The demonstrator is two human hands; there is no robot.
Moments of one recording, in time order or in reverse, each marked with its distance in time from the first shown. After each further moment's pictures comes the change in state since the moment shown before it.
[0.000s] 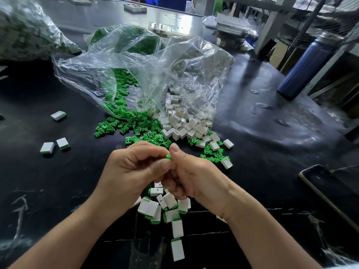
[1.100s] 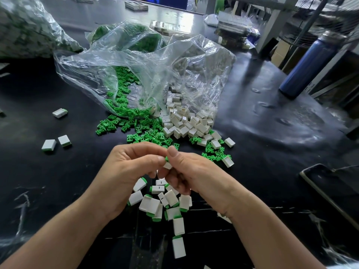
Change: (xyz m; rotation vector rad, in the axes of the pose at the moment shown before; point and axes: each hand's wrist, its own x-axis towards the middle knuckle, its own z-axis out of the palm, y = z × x) left_hand 0.001 0.012 -0.006 -0.055 -0.033 -0.244; right_hand -0.006 -0.007 0.003 -0.152 0.055 -0.042
